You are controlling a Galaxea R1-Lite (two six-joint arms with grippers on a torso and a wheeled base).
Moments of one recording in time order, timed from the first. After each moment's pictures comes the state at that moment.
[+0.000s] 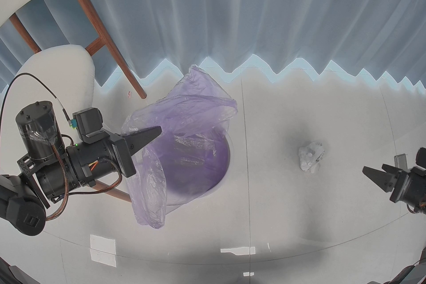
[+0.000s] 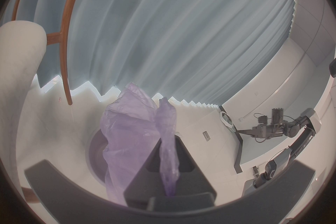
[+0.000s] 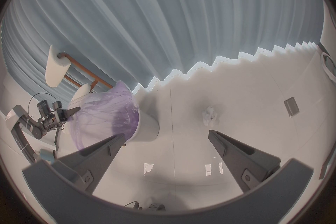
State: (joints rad) left arm -0.40 1.57 -0.52 -0.99 -0.38 -0.28; right arm 0.17 1.02 -0.32 -0.37 0.18 0.29
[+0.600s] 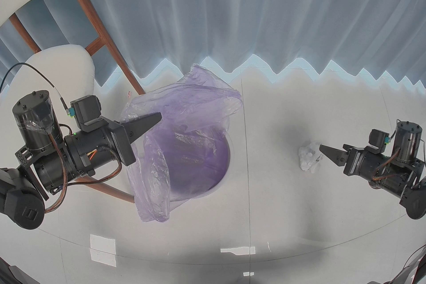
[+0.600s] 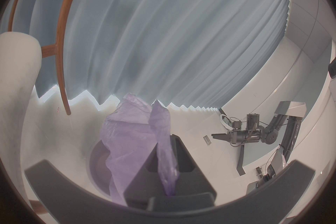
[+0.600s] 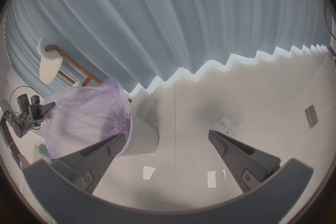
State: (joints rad) left arm -0.40 1.56 -0.57 -0.99 -0.38 -0.26; right arm 0.22 1.62 -0.38 -0.94 0.18 0.27
